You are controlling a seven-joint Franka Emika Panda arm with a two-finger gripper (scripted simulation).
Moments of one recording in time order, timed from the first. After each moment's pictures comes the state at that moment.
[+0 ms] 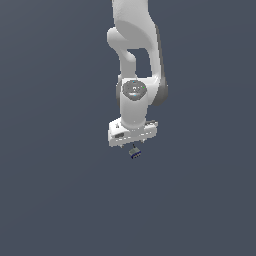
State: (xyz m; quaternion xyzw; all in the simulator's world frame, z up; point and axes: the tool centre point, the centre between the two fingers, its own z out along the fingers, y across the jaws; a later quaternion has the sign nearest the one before) arm -0.006 0.019 0.107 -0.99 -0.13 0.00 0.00
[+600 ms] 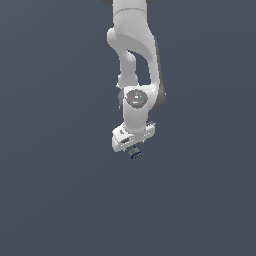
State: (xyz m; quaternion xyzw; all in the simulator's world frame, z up) arm -0.020 0.027 0.066 -0.97 -0.23 0.00 0.00
